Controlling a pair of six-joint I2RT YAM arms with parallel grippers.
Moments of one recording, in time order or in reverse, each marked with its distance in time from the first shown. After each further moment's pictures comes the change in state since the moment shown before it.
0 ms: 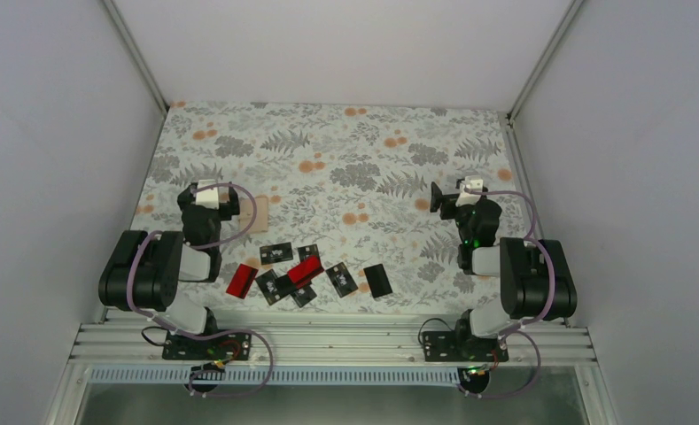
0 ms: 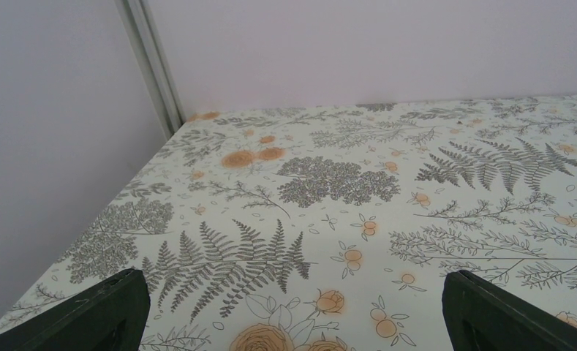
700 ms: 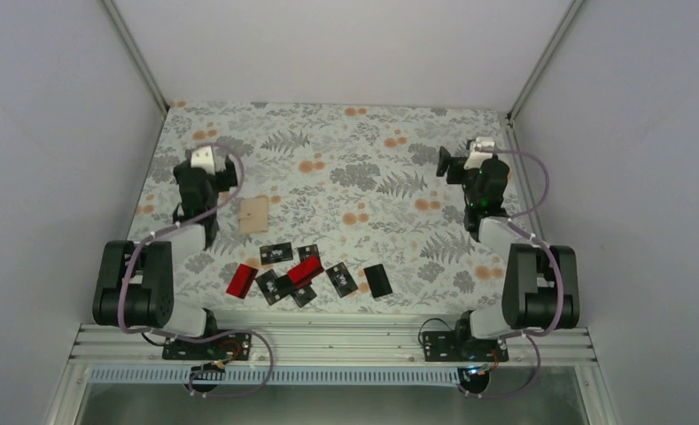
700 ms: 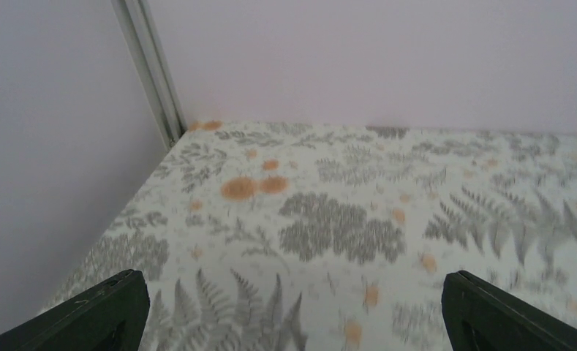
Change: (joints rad) left arm 0.000 -0.103 0.240 -0.420 -0.030 -0.050; right arm 0.016 -0.052 0.323 -0.394 0.079 0.053
